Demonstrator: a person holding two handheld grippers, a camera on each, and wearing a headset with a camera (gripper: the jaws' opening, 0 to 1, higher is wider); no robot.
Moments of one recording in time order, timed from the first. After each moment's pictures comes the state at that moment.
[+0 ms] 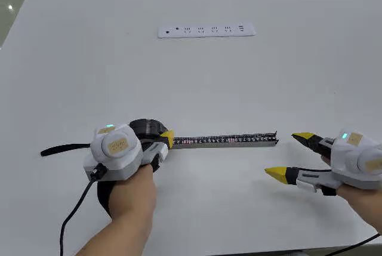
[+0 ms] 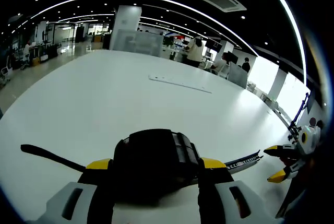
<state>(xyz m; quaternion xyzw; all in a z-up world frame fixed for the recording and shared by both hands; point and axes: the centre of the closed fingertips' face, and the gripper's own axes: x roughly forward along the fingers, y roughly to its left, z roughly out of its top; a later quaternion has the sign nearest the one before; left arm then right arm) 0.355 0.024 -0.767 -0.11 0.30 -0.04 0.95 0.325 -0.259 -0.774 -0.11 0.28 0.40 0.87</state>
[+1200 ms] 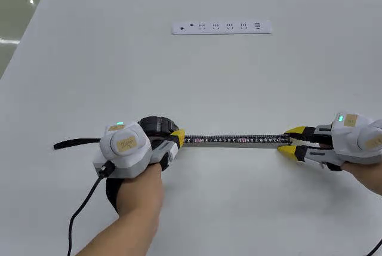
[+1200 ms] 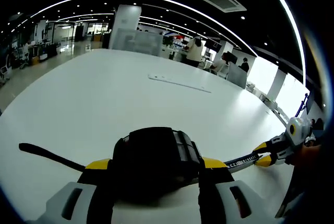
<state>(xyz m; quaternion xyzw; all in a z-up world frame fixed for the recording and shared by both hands) 0.356 0.023 -0.770 -0.12 0.30 -0.04 0.95 0.352 -0.244 -0.787 -0.18 0.28 0.50 0.80</state>
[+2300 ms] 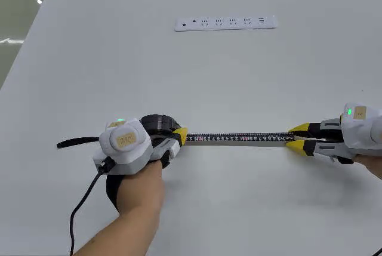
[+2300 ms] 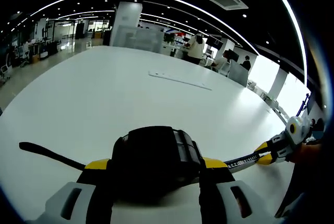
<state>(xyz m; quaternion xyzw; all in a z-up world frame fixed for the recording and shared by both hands) 0.355 0.022 -0.772 -0.12 0.31 -0.04 0.94 0.351 -0.248 -0.787 -0.19 0.27 0.53 0.78</state>
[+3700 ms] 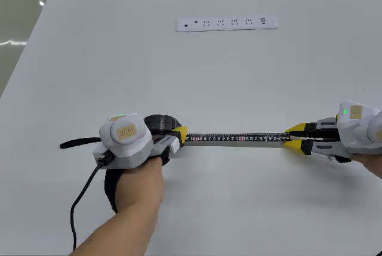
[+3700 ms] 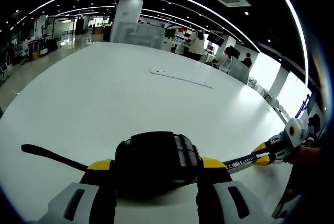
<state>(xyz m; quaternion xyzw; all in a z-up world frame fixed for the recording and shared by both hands) 0.356 0.025 -0.768 -0.12 0.33 -0.04 0.93 0.349 -0.232 -0.785 -0.20 0.26 0.55 0.77</state>
